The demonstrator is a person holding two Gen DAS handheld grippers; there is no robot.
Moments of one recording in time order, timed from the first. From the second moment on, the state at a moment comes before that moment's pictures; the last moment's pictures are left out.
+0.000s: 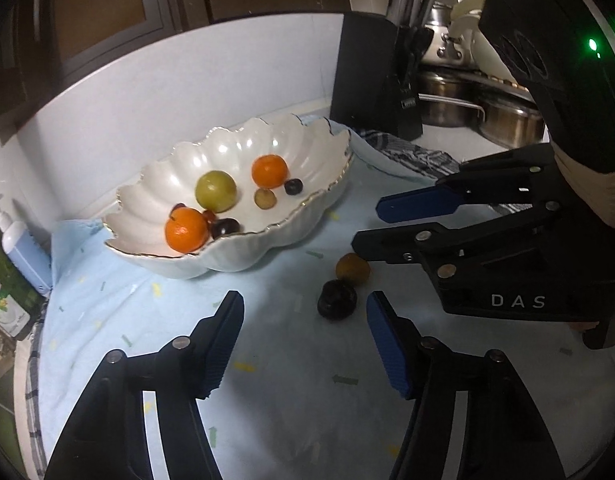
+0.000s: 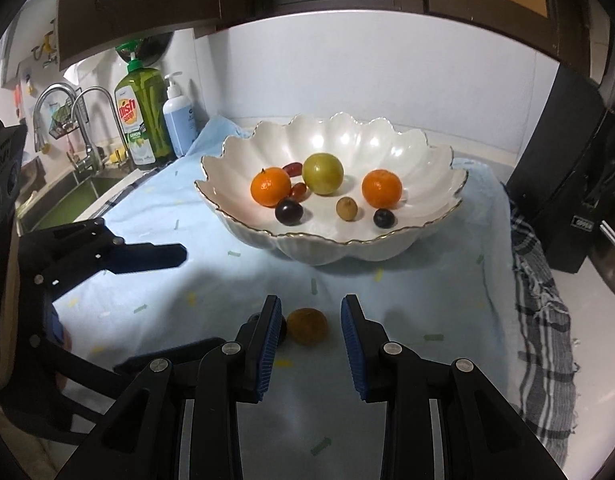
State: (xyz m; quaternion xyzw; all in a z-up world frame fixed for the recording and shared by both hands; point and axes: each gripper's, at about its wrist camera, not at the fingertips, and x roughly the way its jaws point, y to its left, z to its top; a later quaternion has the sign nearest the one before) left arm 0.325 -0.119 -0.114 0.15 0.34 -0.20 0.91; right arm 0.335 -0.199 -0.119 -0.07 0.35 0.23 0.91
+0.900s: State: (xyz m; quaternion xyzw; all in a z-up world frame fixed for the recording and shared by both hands) left arm 0.351 -0.134 -0.142 0.15 0.39 -0.25 0.87; right arm 0.361 -0.197 -0.146 -0.03 0.38 0.25 0.89
